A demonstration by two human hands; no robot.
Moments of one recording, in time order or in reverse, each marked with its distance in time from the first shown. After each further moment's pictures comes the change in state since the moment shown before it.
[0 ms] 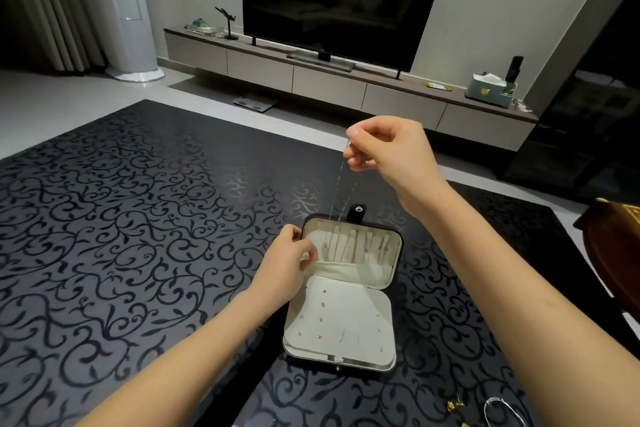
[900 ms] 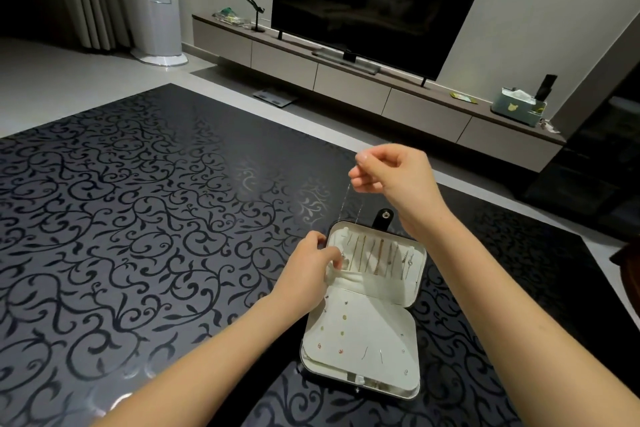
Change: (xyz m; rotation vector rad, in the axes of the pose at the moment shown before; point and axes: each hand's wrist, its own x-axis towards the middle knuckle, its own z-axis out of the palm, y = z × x) left_hand -0.001 -0.009 -0.001 -0.050 -0.016 -0.033; right_hand 0.017 0.029 0.048 0.035 -0.059 0.105
